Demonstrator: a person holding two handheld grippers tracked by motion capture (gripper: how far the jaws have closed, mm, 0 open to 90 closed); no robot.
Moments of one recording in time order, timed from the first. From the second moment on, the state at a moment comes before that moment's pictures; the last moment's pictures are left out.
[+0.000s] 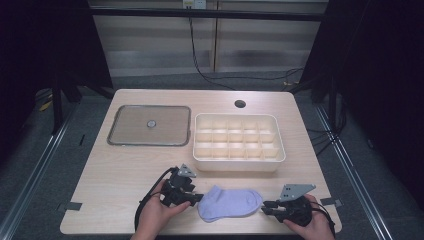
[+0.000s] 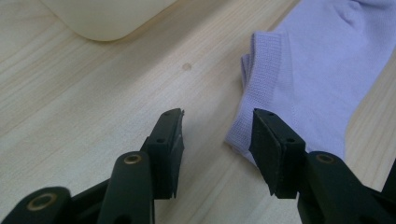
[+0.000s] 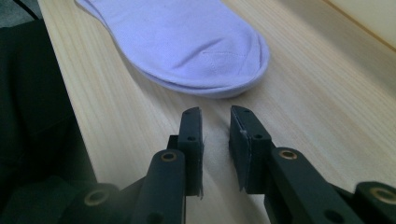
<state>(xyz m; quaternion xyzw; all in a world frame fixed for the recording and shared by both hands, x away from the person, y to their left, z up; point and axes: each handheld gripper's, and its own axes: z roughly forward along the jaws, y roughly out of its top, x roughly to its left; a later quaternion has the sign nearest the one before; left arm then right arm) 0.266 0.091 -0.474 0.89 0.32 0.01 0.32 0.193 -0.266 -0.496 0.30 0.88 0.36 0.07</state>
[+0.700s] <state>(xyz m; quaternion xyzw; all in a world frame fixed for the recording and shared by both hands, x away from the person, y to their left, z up) 0.267 0.076 -0.479 0.90 0.32 -0.04 0.29 0.193 -0.266 -0.495 0.30 0.88 0.36 0.07</state>
